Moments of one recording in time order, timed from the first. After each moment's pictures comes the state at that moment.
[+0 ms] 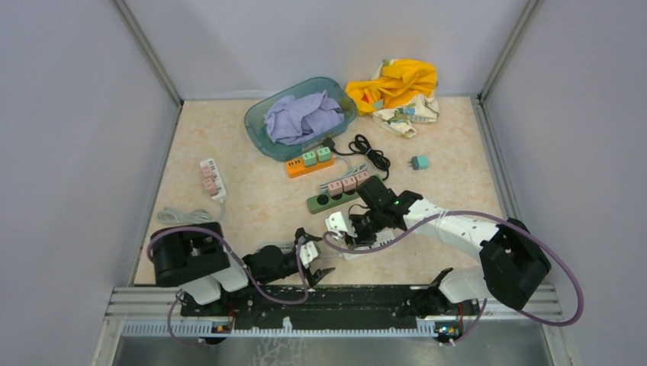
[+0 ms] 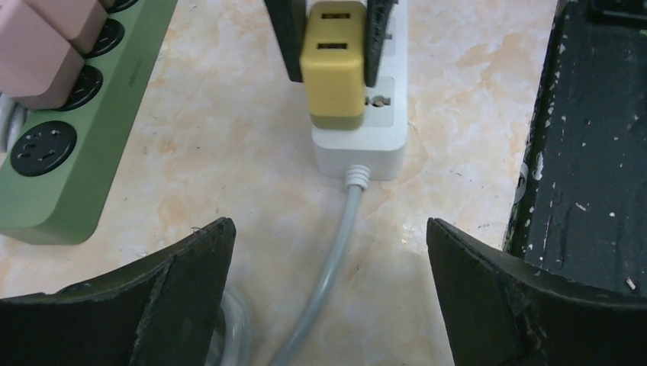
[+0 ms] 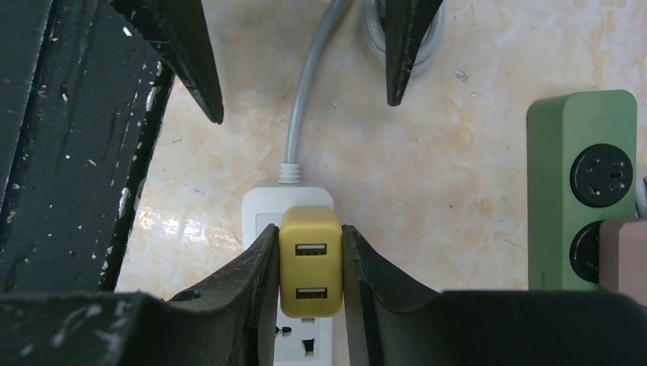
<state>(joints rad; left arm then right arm) -1.23 1.57 0.06 1.30 -0.10 0.07 0.77 1.32 0.77 -0.54 -0.63 -1.01</state>
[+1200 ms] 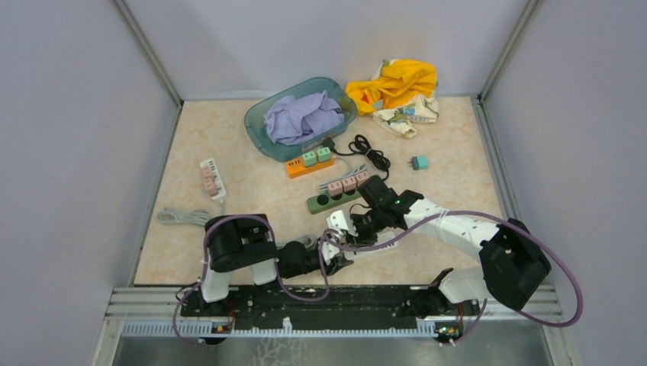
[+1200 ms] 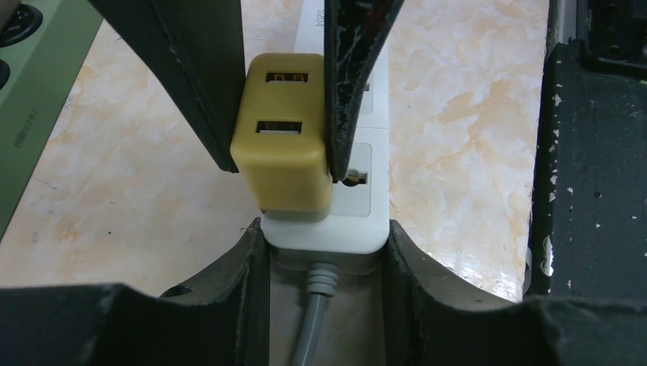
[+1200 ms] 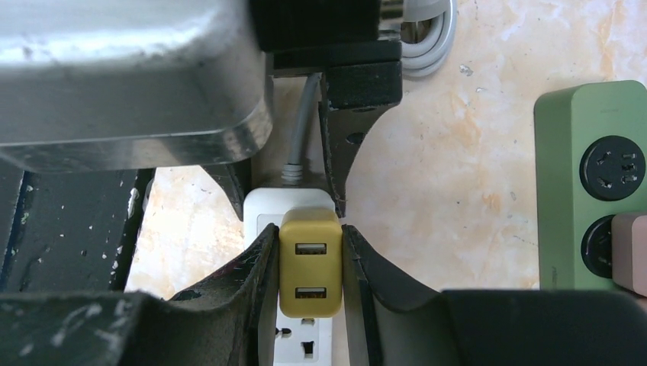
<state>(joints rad) -1.23 1.98 0.28 1.52 -0.01 0.05 0.75 1.32 0.77 -0.55 -0.65 -0.99</state>
